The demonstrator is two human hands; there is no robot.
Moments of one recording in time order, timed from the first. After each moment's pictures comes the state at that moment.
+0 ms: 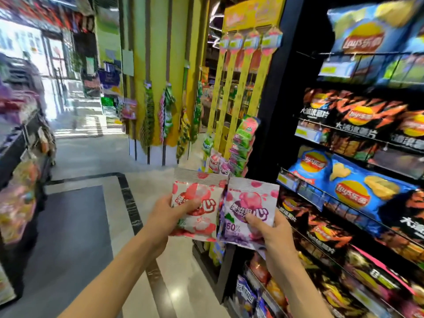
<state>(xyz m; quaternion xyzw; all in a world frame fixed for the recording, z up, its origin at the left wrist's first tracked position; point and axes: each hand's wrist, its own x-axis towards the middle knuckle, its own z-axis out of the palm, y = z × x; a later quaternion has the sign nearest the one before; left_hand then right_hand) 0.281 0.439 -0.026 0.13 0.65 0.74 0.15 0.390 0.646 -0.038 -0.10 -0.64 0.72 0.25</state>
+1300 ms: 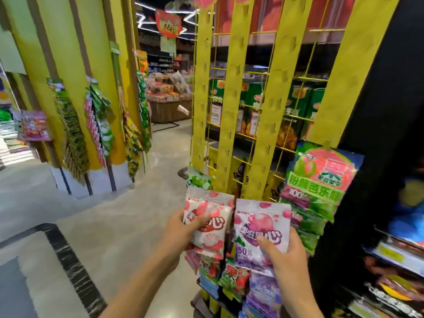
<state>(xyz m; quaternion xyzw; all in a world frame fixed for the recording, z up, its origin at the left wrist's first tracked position) -0.262 0.624 -0.070 0.20 0.65 0.68 0.28 -0.079 0.751 -0.088 -0.28 -0.62 0.60 0.42</state>
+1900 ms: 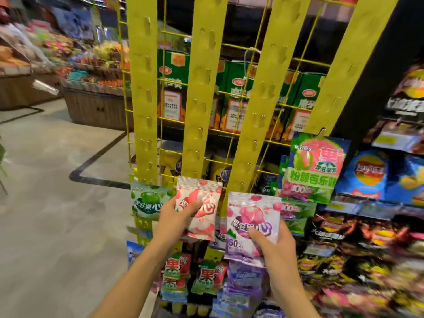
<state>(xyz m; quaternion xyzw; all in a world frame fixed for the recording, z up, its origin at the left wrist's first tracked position) -0.389 0.753 -0.110 0.36 0.56 0.60 0.44 -0.160 0.736 -0.094 -0.48 -0.53 0.46 0.52</state>
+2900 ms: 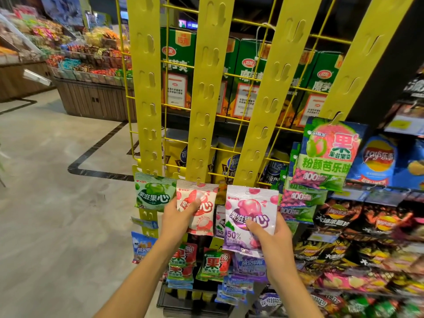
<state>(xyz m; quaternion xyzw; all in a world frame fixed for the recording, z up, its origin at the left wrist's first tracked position) -0.403 0.766 -0.158 0.34 0.60 0.59 0.42 -0.183 0.741 -0.119 -0.49 -0.51 0.47 0.53</state>
